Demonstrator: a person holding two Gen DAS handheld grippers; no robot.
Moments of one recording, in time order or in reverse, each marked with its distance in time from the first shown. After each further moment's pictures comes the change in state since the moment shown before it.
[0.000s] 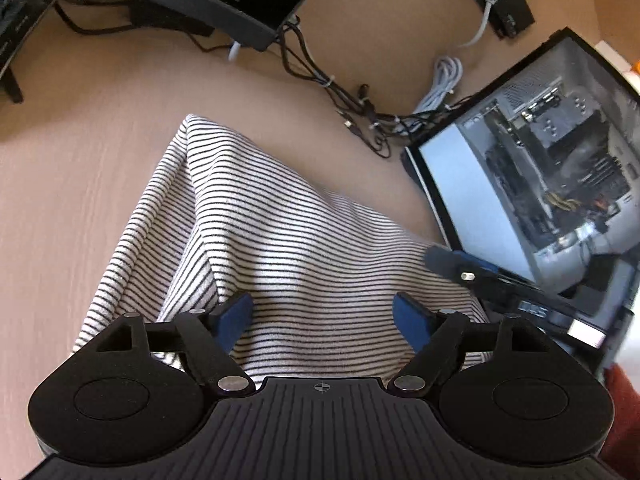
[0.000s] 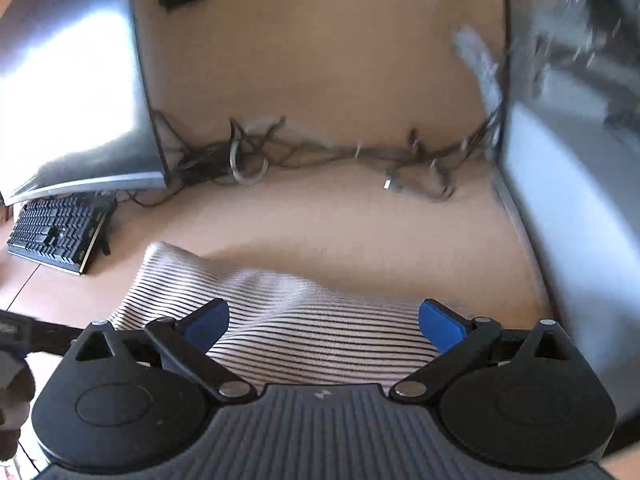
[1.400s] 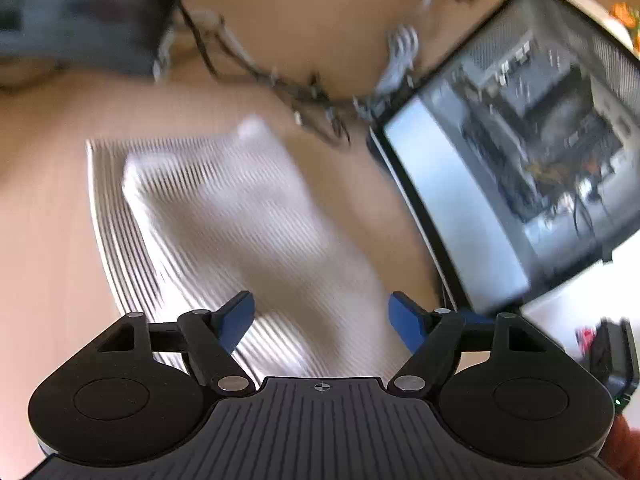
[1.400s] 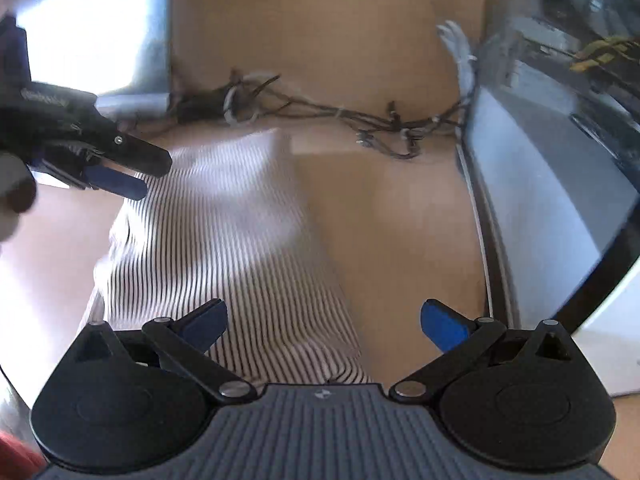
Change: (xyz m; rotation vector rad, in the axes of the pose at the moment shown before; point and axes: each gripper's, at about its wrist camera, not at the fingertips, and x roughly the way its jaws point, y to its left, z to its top) left arm 0.017 -0.054 0.011 0.122 0.076 0.002; right arm -0.057 0.010 -0.068 -0.226 0.027 -0.115
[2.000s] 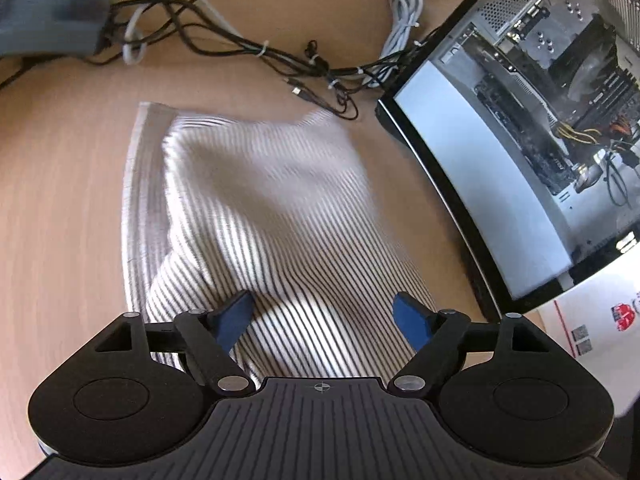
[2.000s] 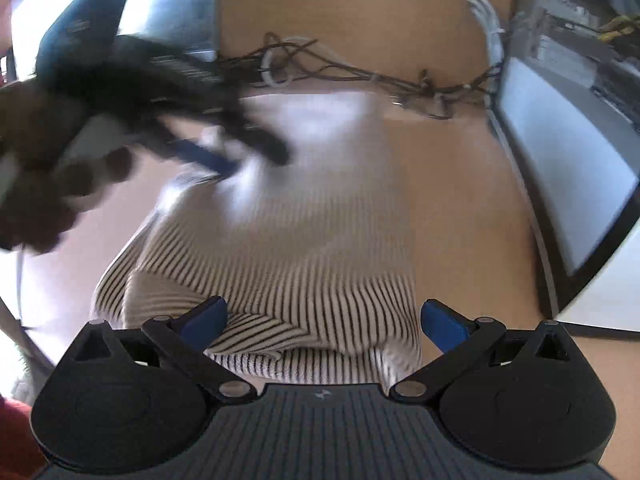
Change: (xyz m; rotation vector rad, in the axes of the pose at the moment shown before) left arm 0.046 -0.004 0.014 0.076 0.041 0.057; right arm 0.000 0.048 -0.034 0.025 0.057 0.047
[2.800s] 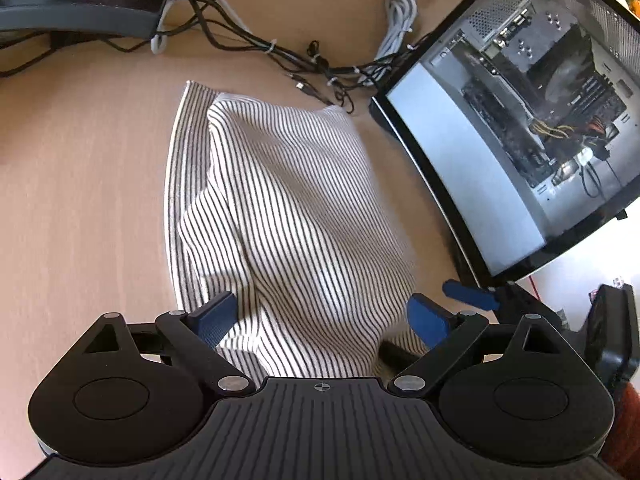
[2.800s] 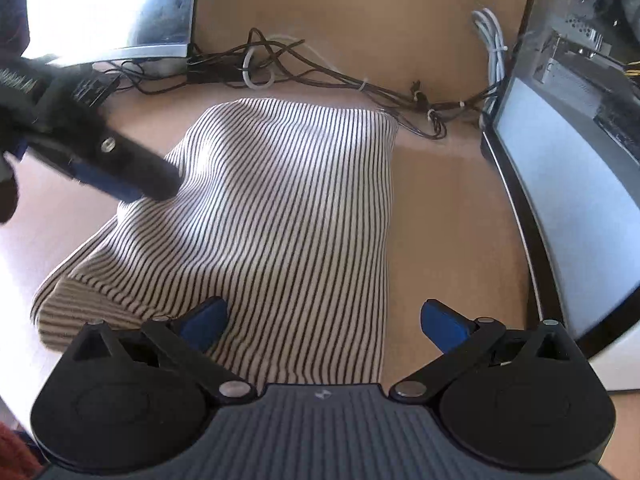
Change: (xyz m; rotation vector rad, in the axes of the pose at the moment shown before) left arm -0.038 0.013 -0.028 -0.026 -0.006 -0.041; right arm 0.030 -0.019 0.032 -0.028 0.009 -0.100
